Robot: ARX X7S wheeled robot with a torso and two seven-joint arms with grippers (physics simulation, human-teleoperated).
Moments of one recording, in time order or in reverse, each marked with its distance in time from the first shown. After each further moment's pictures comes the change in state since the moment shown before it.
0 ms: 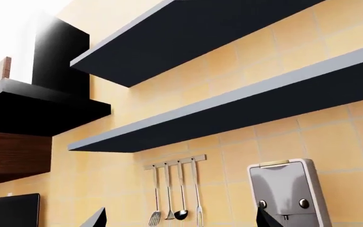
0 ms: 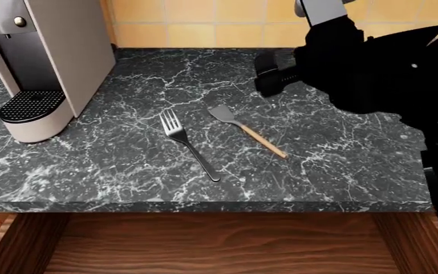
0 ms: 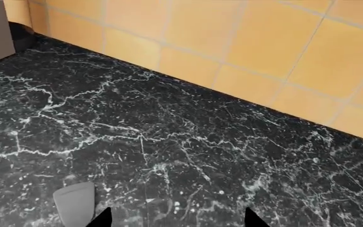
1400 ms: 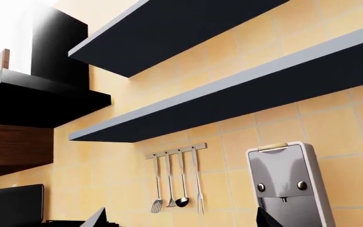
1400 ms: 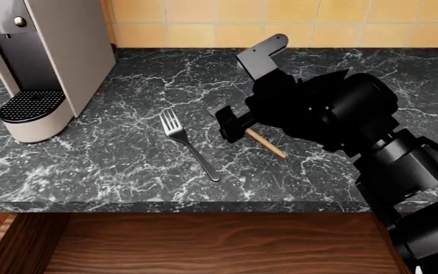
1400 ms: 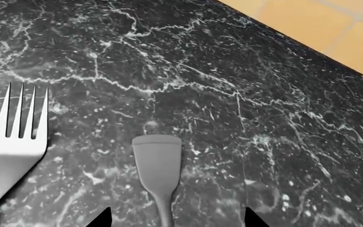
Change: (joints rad) left arm 0.000 0.027 0.136 0.000 0.115 0.026 -0.018; right arm -0.055 -0.160 -0.286 0.281 -0.212 -0.212 -0.438
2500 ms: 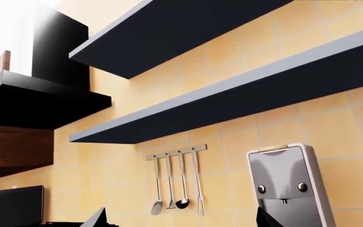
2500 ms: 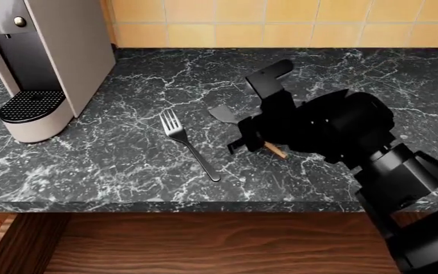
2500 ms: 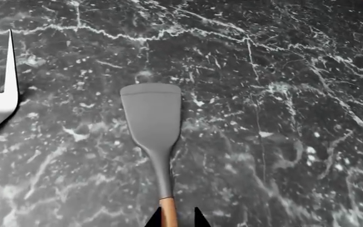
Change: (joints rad) left arm 0.000 0.008 -0.008 0.000 -0.001 0.005 0.010; right arm -0.061 0.013 -0.010 0.073 0.021 -0.011 -0.035
